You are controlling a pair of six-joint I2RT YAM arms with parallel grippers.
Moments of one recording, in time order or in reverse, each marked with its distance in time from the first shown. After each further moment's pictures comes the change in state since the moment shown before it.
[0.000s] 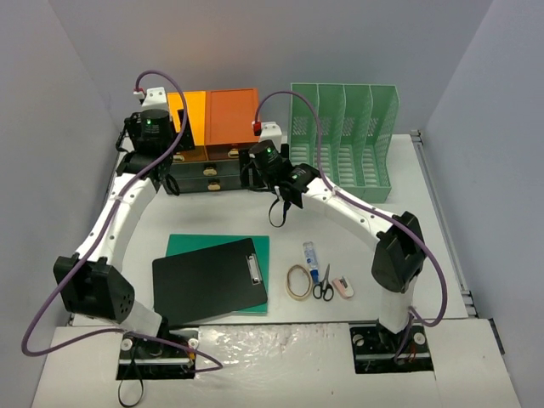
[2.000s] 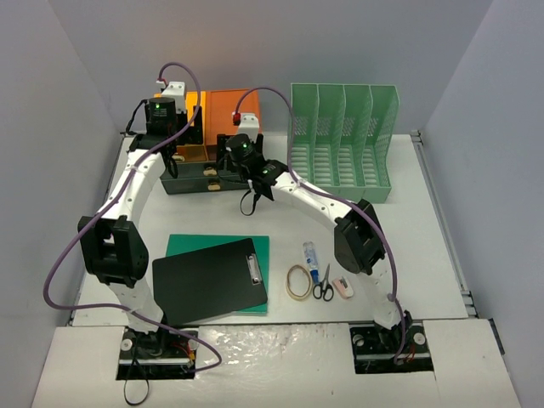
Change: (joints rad) left arm 0.052 0.296 0.210 0.006 0.262 0.138; right arm 0.017 0.334 0.309 0.217 0.050 0.037
